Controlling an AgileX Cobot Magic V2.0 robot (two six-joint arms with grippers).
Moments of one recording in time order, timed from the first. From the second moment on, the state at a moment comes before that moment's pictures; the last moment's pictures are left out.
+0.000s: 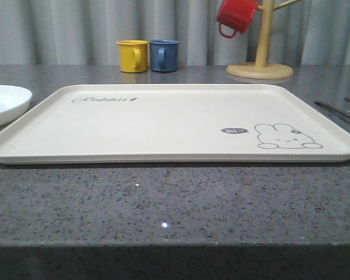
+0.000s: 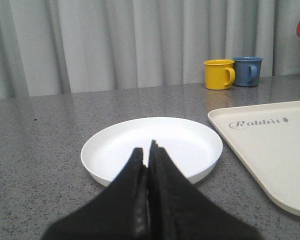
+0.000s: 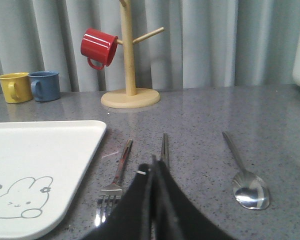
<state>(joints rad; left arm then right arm) -0.06 -0.01 0.01 -0.05 0.02 0.15 -0.01 -0.01 0.03 0.00 -0.01 0.11</state>
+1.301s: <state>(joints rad) -0.06 0.10 -0.55 -0.05 0.34 0.15 -0.01 0.11 -0.50 0.00 0.36 0.11</state>
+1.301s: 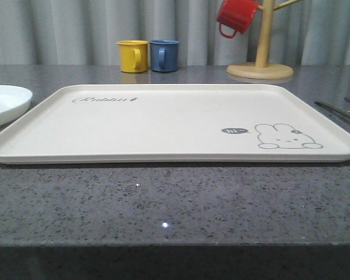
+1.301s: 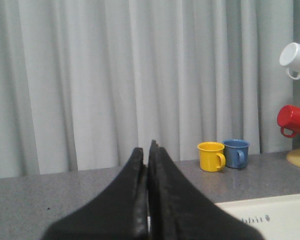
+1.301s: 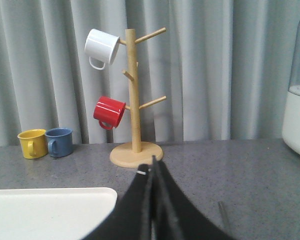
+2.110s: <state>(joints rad) -0.06 0.35 -0.58 -0.05 0.61 0.15 -0.01 0.46 -0.65 0.00 0.74 0.07</state>
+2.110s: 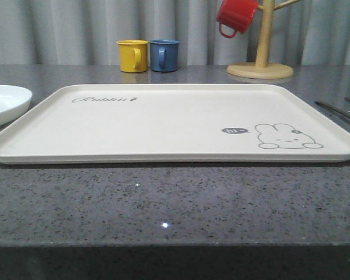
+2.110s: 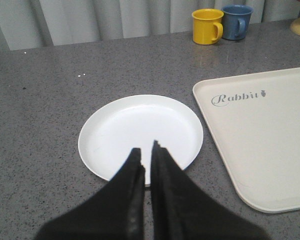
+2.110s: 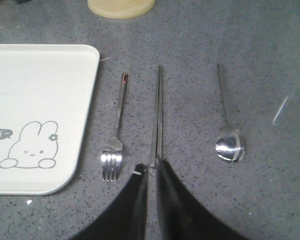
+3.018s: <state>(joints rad) -0.04 0.88 -0.77 0.03 0.89 0.15 -0.01 0.46 -0.65 0.00 0.74 0.05</state>
